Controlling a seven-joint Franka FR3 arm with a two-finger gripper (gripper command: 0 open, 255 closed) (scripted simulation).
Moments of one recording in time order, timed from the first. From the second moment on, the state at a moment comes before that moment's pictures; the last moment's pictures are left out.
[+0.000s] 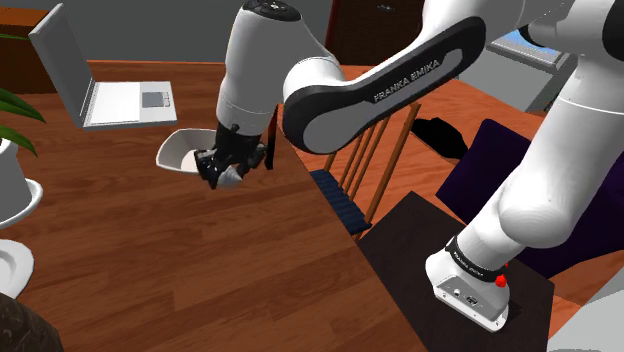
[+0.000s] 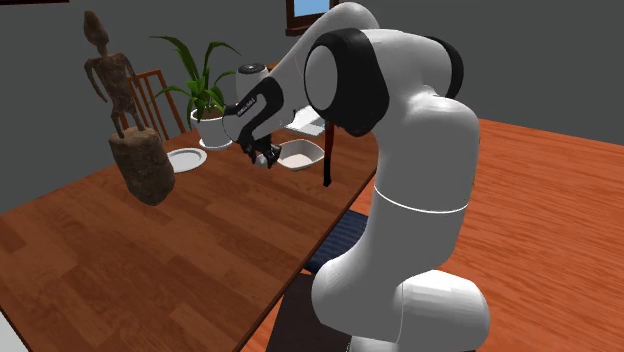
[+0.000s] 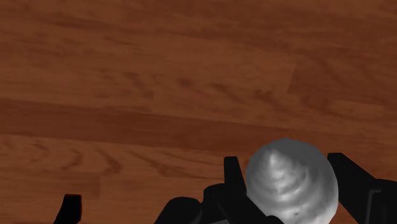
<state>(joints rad) 0.05 0.19 0.69 -2.06 -0.30 2.44 1.04</state>
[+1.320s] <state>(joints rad) 0.08 0.71 0.54 -1.33 -0.43 2.20 0.80</state>
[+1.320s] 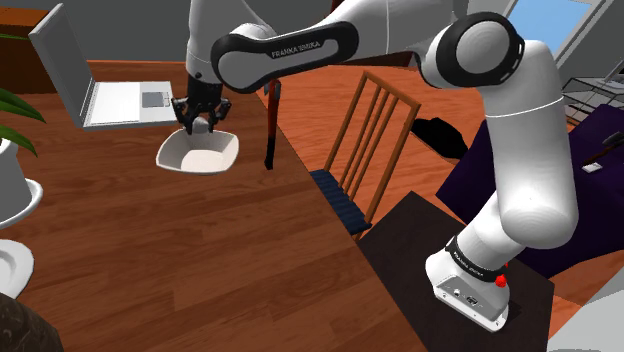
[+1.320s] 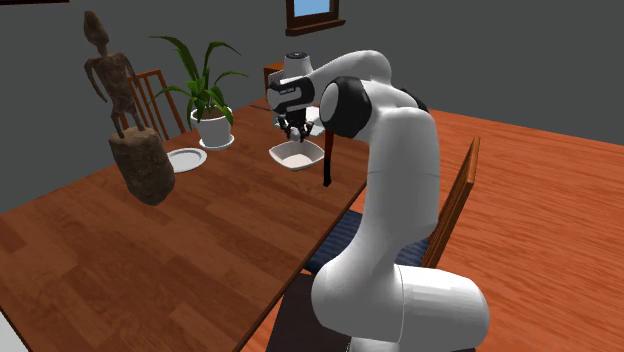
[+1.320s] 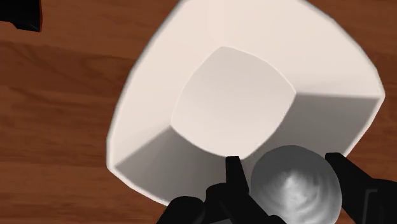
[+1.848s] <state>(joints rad) 0.09 0.76 0.52 -1.36 -0.46 2.27 0.81</state>
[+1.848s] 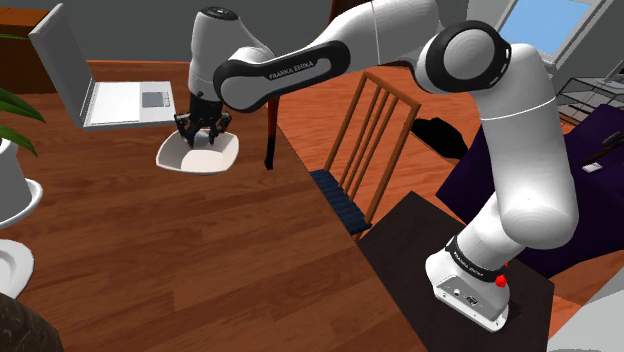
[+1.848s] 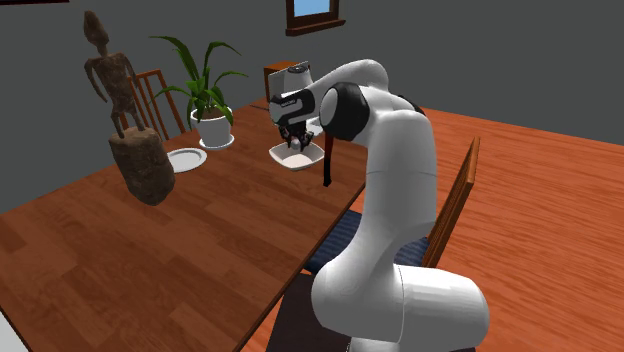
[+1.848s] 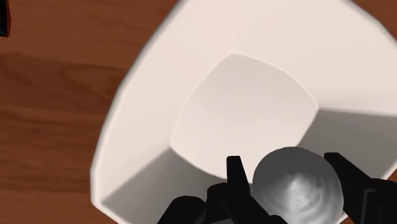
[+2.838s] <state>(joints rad) 0.09 0.77 0.51 -1.37 -0.47 2.30 0.82</state>
